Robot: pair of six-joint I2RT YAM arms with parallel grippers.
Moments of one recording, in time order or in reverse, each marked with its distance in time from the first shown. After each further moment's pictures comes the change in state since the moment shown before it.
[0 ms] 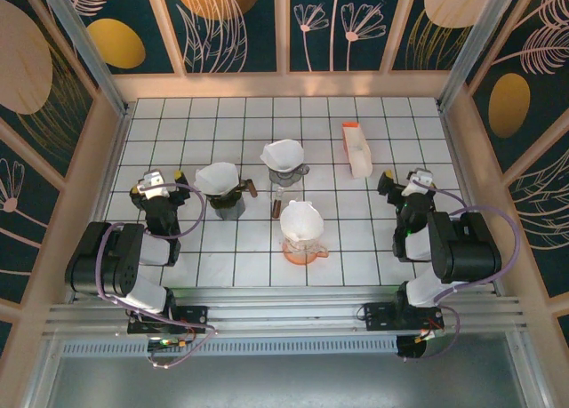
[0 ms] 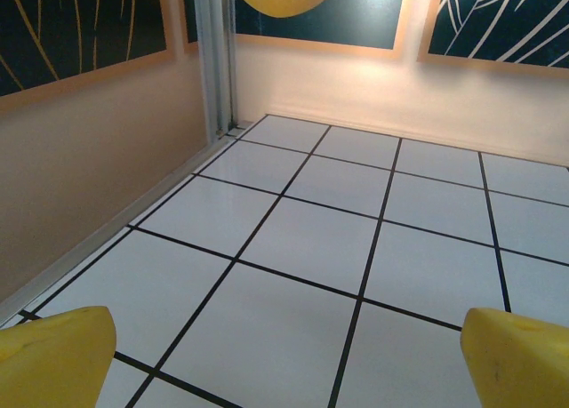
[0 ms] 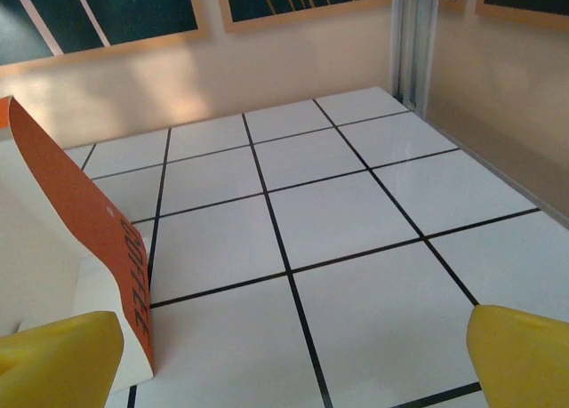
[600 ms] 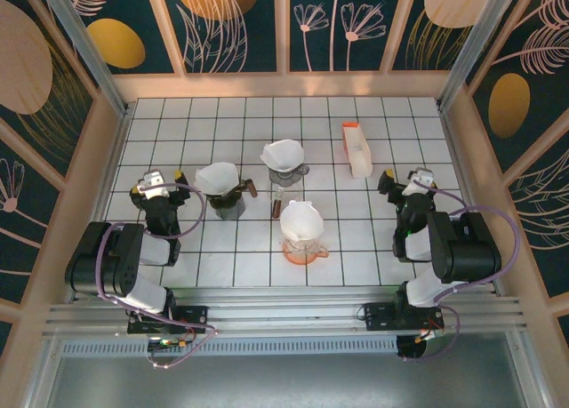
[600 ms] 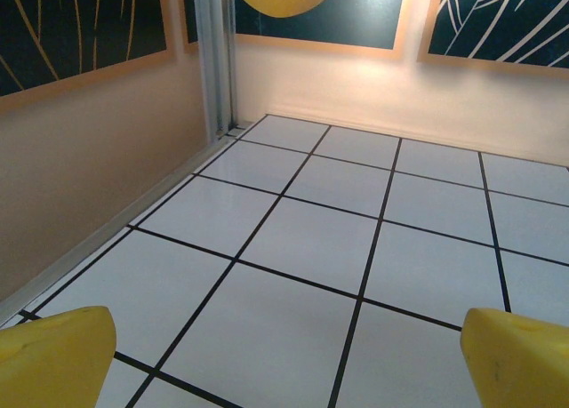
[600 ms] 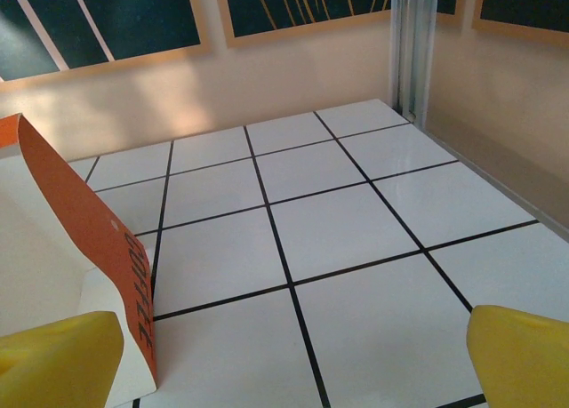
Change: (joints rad) left arm 0.000 0.000 0.000 0.000 0.000 0.000; right arm 0.000 0.000 -0.002 0.023 0.001 0.000
